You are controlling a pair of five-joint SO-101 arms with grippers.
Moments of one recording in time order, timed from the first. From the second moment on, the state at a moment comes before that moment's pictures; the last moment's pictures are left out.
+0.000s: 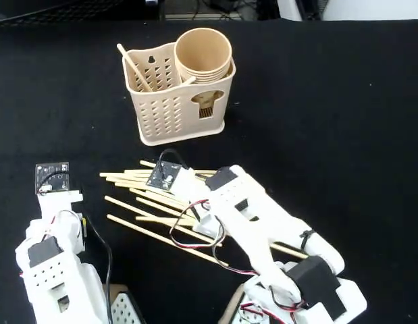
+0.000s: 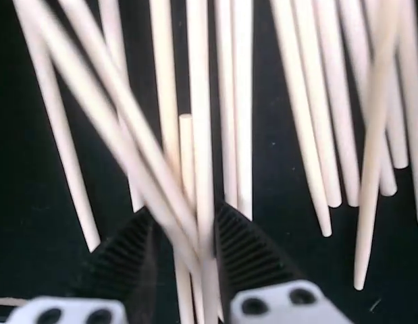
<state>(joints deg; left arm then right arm) -33.6 -73.4 90.2 51.0 -22.4 -32.3 -13.4 51.7 60.3 34.9</state>
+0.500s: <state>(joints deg) -33.6 -73.4 90.2 51.0 -22.5 -31.7 -12.2 50.2 53.3 33.0</state>
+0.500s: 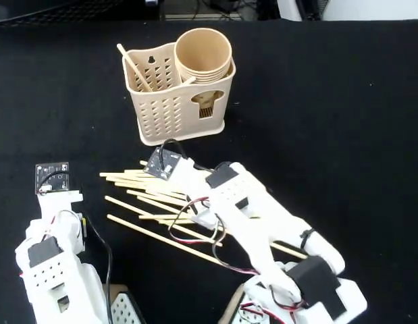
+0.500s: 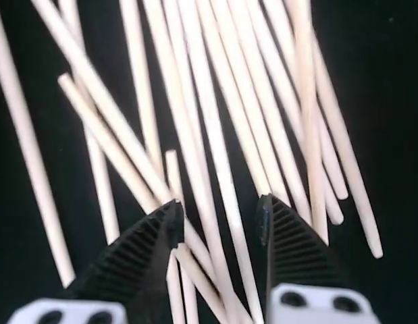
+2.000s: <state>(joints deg) -33.6 -73.4 90.2 50.9 -22.5 -31.6 -38.7 48.0 68.5 33.2</state>
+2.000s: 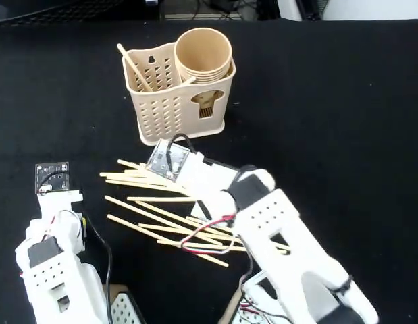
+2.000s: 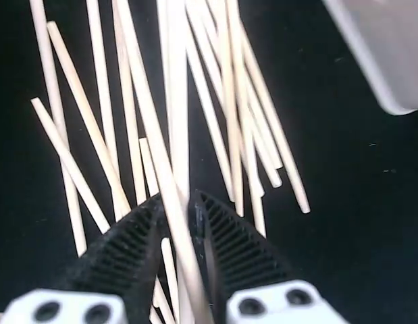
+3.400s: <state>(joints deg) -33.6 -73.4 90.2 50.9 -22.5 -31.6 -47.6 13.4 52.4 12.4</state>
